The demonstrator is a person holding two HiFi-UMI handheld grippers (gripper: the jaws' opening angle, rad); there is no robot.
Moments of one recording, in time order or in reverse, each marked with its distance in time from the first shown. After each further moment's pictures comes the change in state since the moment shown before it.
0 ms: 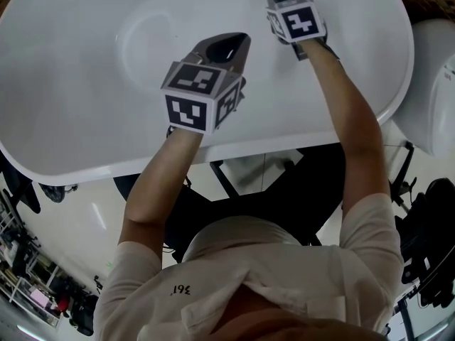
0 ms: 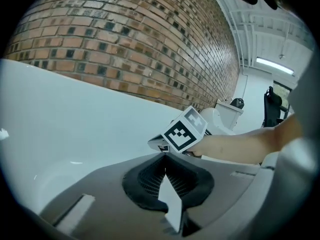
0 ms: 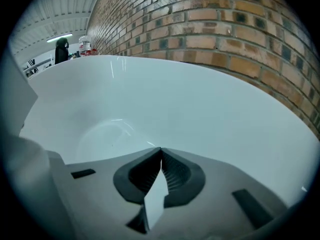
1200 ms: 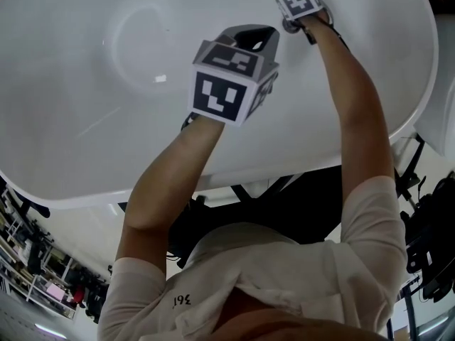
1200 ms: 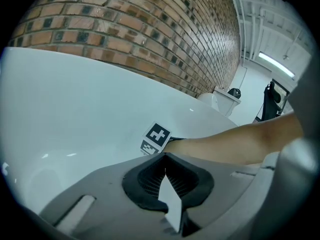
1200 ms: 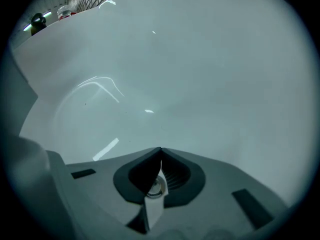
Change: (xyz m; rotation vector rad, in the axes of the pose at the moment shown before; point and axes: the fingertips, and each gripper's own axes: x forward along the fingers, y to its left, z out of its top) left arm 0.075 -0.008 -0.029 -0.001 0.201 -0.092; right arm 0.128 -0.035 -0.140 0.036 0.381 0.044
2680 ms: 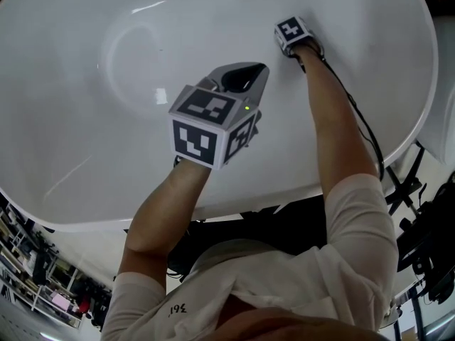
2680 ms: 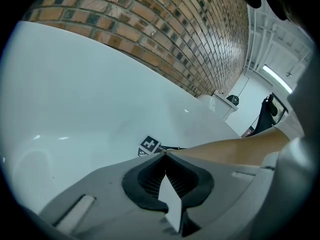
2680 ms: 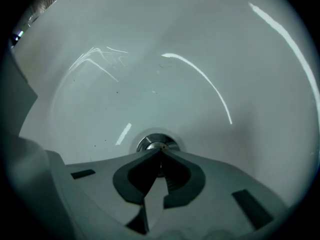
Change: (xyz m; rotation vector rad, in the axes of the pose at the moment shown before) left arm -0.004 -0.010 -0.016 -0.118 0.035 -0.077; right arm 0.072 0.002 -0.111 0.121 0.285 0.080
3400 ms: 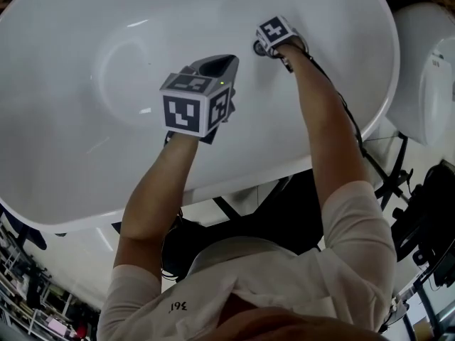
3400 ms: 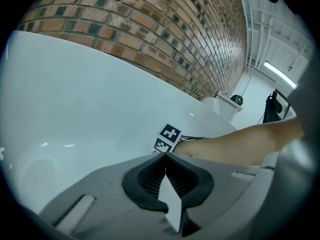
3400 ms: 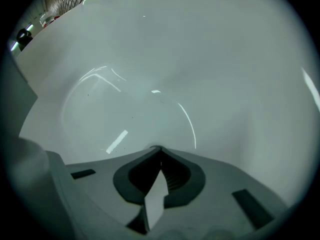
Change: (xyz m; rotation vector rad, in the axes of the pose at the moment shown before) left arm 0.006 0.019 0.008 0.031 -0.050 0.058; right arm -0.090 -0.010 0.018 -0.028 -0.084 -0.051
